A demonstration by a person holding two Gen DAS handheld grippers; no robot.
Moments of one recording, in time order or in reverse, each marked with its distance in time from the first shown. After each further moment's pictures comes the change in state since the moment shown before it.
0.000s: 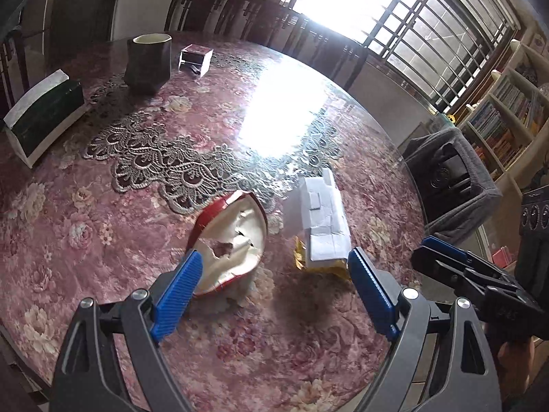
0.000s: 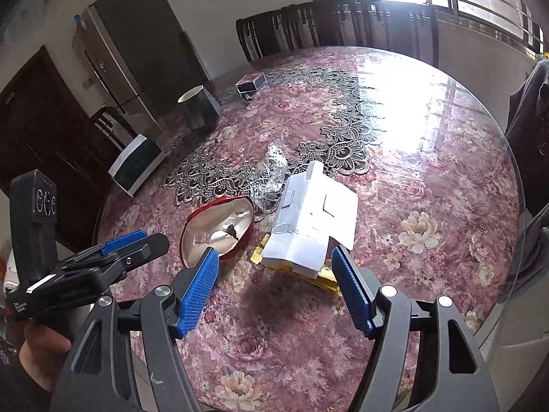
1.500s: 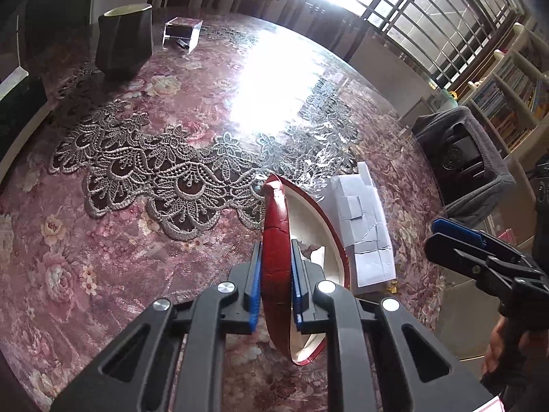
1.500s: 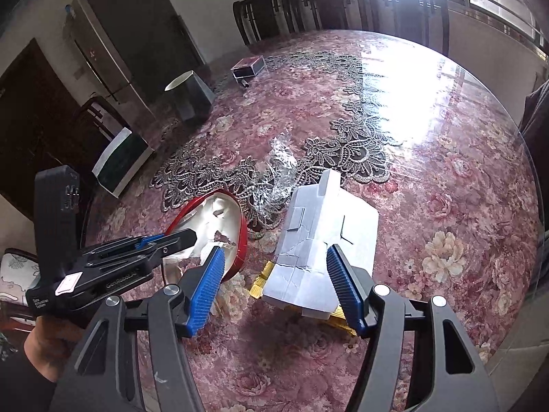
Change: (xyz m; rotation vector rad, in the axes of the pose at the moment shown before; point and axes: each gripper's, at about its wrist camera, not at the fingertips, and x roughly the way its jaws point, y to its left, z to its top) left arm 0.062 0.027 0.027 0.043 0.116 -0.047; right arm 0.058 0.004 0.030 -0.004 0.080 -0.004
